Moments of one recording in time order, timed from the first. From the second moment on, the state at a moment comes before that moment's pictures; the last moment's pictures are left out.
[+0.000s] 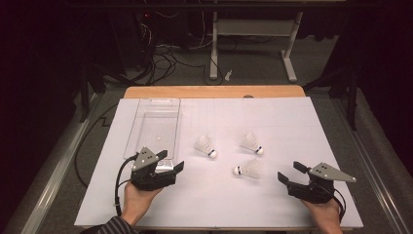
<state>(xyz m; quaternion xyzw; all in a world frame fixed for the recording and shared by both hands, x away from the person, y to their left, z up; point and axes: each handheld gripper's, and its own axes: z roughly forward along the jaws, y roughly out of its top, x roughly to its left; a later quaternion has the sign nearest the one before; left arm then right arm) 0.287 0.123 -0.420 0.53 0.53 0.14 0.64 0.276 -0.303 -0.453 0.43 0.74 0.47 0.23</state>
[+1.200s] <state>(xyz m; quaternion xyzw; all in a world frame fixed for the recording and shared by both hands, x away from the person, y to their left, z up) 0.319 0.097 -0.413 0.53 0.54 0.13 0.64 0.276 -0.303 -0.453 0.42 0.74 0.47 0.22</state>
